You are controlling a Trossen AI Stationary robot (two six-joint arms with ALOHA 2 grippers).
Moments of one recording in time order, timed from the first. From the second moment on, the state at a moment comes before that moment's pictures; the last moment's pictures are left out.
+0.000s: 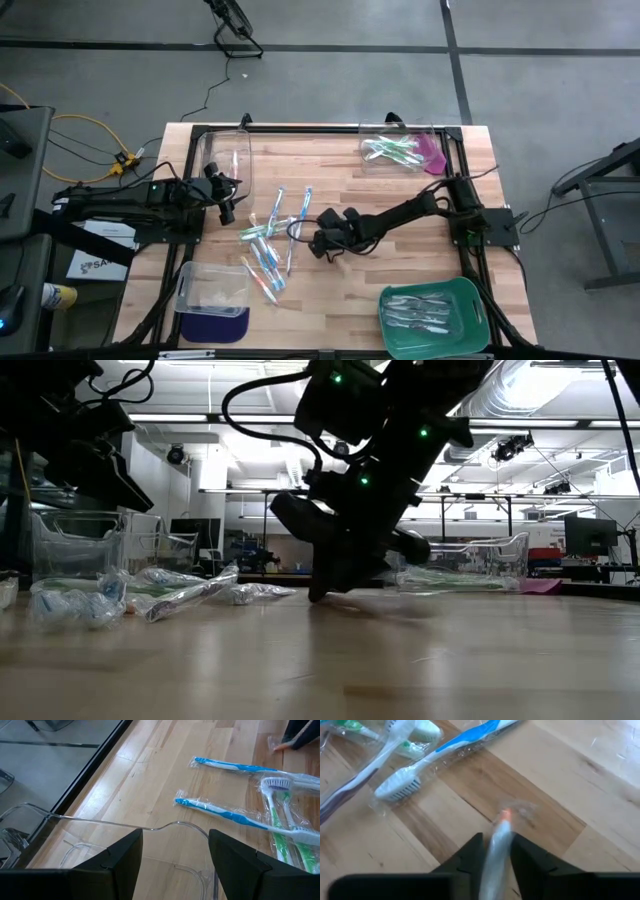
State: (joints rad) left arm 0.07 0.36 0.33 -0.56 -0.43 0.02; right arm 0.19 2.09 1.29 -0.28 0.43 0.96
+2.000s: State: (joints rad) left arm 0.07 0.48 0.15 0.43 0.01 0.21; right arm 0.24 1.74 1.29 0.72 0.29 -0.12
